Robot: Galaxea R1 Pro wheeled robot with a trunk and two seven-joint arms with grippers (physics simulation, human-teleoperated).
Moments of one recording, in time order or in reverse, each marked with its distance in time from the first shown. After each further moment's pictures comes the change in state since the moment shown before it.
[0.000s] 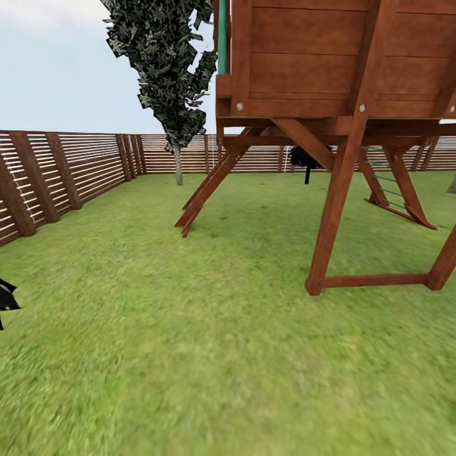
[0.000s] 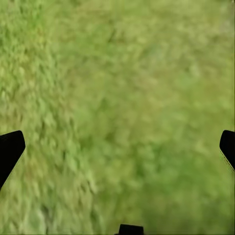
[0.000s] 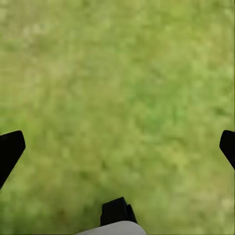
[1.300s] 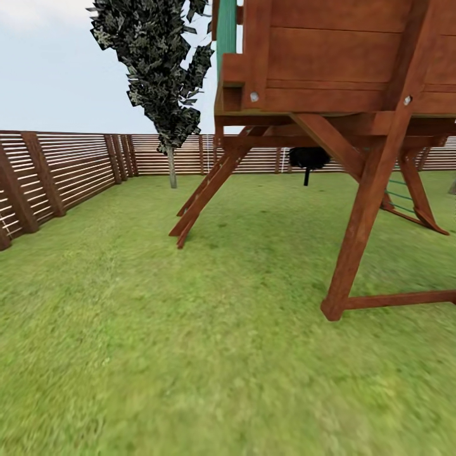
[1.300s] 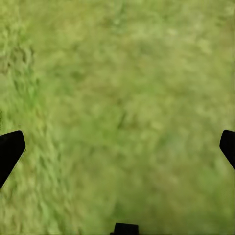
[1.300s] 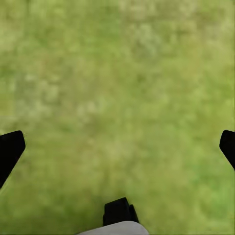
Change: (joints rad) left arm 0.000 -0.010 -0.004 0.003 -0.003 0.000 -0.001; right arm 0.000 0.007 0.003 -0.003 0.006 0.000 0.001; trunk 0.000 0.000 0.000
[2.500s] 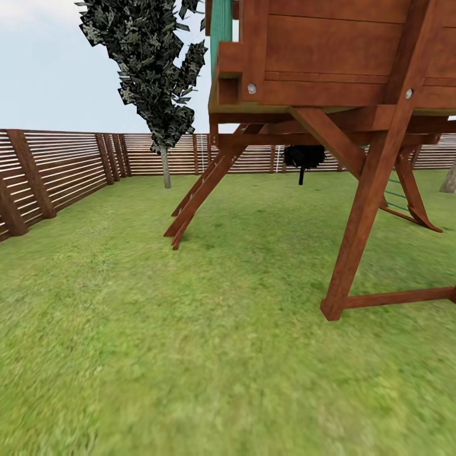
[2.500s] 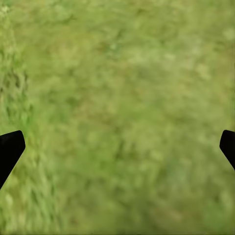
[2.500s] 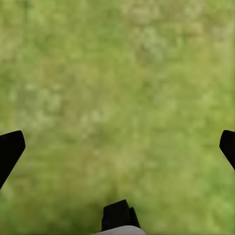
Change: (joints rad) left arm 0.000 -0.010 -0.003 -0.014 0.007 -0.046 0.009; right arm 0.000 0.000 0.001 0.001 0.000 0.000 0.000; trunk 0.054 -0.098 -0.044
